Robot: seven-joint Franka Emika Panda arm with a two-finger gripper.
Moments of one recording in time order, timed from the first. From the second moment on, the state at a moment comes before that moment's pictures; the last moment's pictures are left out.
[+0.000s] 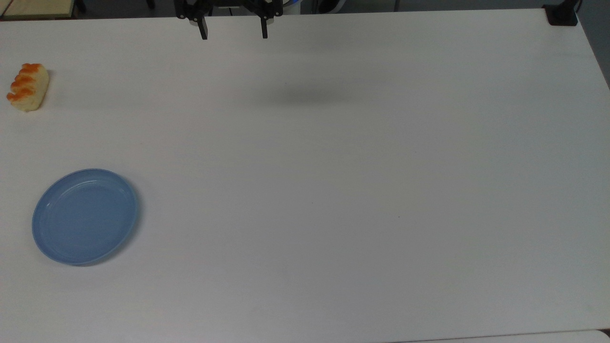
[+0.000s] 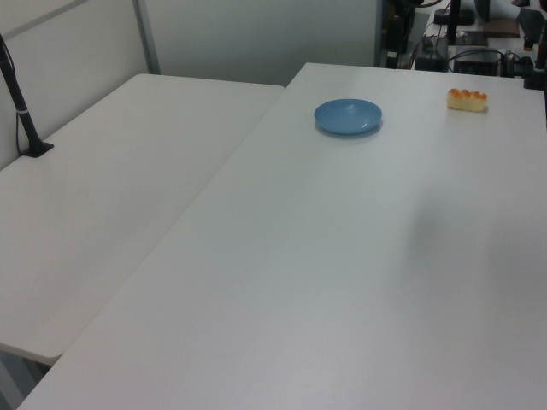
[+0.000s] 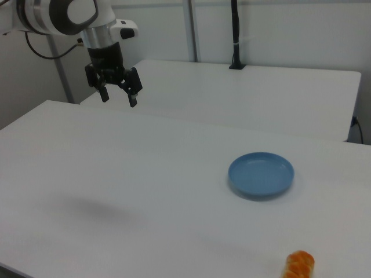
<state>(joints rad) 0.04 0.05 -0.07 -1.56 0.01 1.67 -0.07</state>
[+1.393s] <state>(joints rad) 0.02 0.05 -0.07 -1.56 0.01 1.63 -0.08</state>
